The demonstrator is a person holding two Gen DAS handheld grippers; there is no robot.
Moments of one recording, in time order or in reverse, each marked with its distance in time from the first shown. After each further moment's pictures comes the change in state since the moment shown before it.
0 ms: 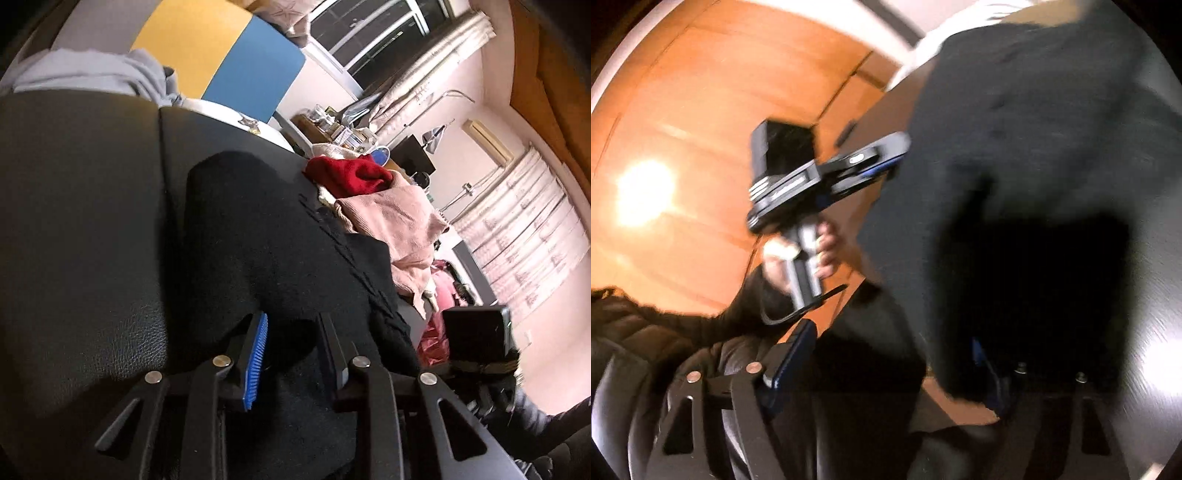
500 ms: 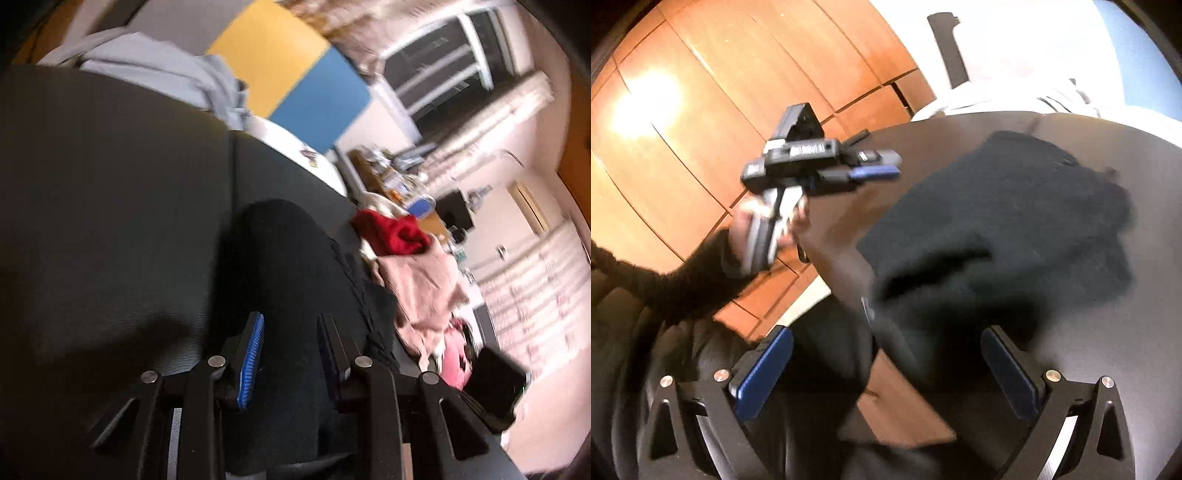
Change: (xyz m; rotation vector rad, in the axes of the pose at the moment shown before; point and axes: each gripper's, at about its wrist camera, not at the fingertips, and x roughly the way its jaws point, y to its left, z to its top) left arm -0.039 0.028 0.033 -0.233 -0.088 0.070; right arm -0.003 0.051 0.045 -0.370 -0.011 -0.125
